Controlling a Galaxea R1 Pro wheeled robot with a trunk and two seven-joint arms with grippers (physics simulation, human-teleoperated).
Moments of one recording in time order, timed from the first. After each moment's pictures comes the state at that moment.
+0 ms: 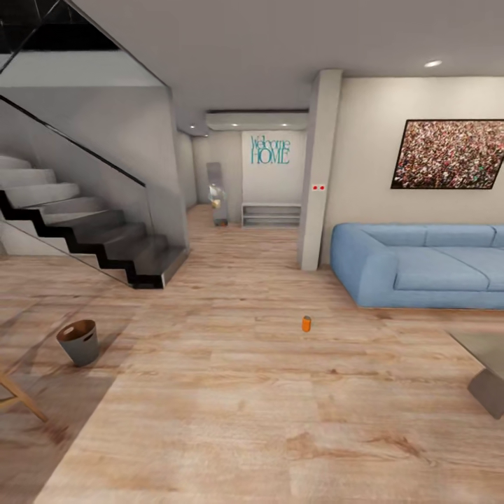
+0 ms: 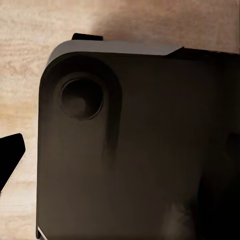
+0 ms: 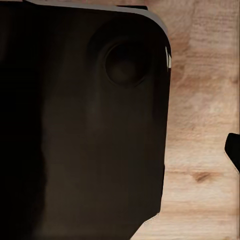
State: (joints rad) left arm 0.00 -0.04 0.01 -0.07 0.10 -0.06 0.00; right arm 0.00 0.00 0.00 0.00 0.01 -0.05 -0.02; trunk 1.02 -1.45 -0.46
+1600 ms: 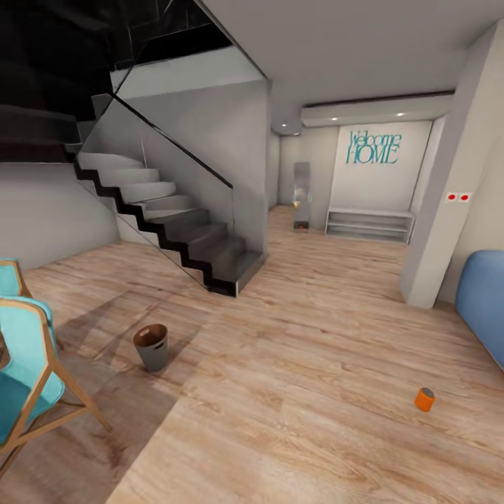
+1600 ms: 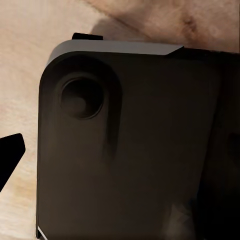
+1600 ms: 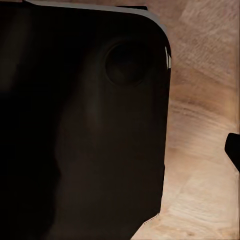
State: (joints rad) left arm 0.00 -0.04 0.01 -0.07 0.10 -0.06 0.00; right arm 0.00 0.00 0.00 0.00 0.01 -0.05 -0.02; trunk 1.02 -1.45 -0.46
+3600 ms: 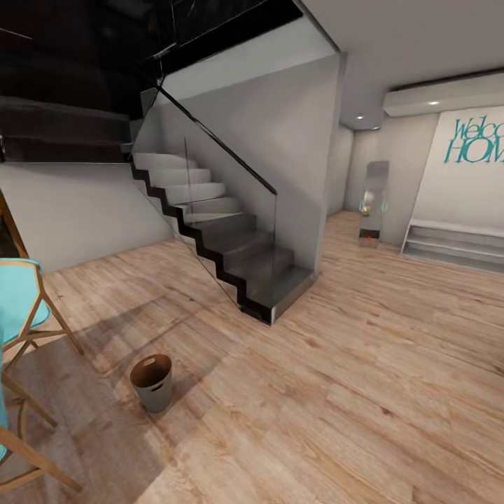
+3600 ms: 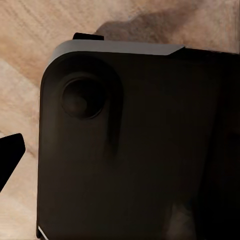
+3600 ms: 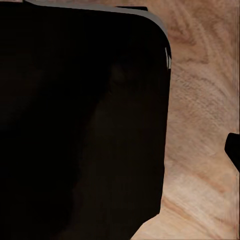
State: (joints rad) left arm 0.00 -0.04 0.01 -0.07 0.11 -0.06 0.00; right arm 0.00 0.00 0.00 0.00 0.01 -0.06 -0.02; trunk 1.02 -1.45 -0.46
